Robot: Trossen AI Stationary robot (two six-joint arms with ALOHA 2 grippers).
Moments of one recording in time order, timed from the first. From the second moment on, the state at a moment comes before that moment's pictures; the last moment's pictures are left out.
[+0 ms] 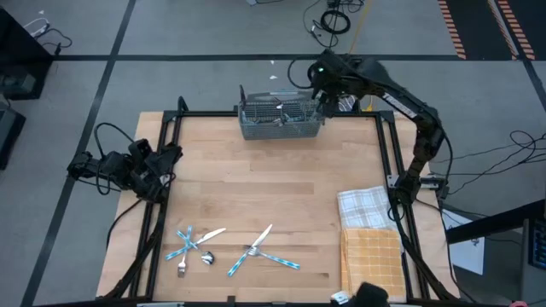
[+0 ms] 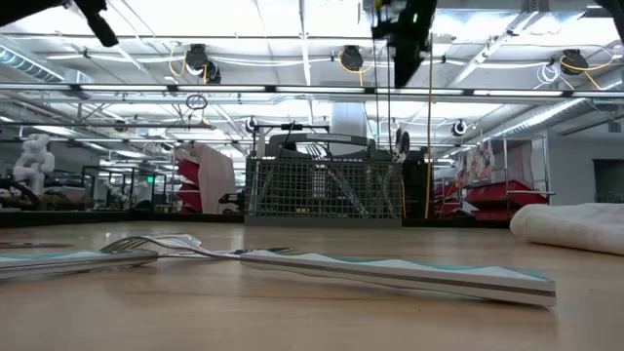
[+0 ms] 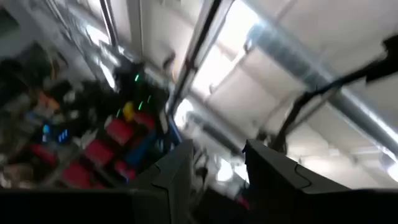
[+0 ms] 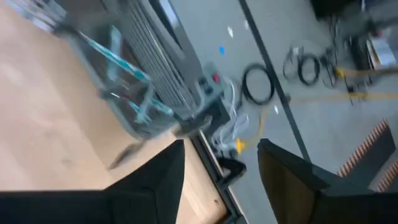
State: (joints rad) left arm -0.29 0.11 0.16 0.65 -0.37 -0.46; right arm -0.58 1.75 2.05 -1.35 0.37 -0.25
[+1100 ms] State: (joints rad) left arm -0.89 1.23 0.79 -0.75 -0.13 -2.01; right arm -0.32 1.61 2.30 -1.52 0.28 0.02
